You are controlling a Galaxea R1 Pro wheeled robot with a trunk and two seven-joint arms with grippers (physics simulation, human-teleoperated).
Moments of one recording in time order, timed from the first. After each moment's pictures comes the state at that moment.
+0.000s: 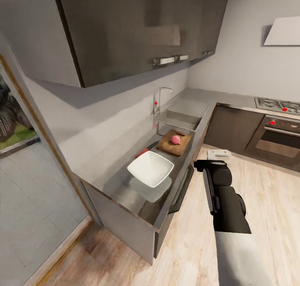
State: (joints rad) left arm 0.23 0.10 -0.14 -0.97 0.19 -0.42 0.08; right arm -0.71 0.17 -0.08 -1.48 0.28 0.97 -0.18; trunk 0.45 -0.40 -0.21
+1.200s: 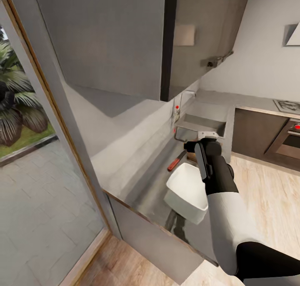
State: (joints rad) left arm 0.23 0.10 -0.14 -0.96 0.19 -0.42 0.08; right arm -0.99 0.17 -0.08 -1.19 0.10 0.97 -0.24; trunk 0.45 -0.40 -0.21
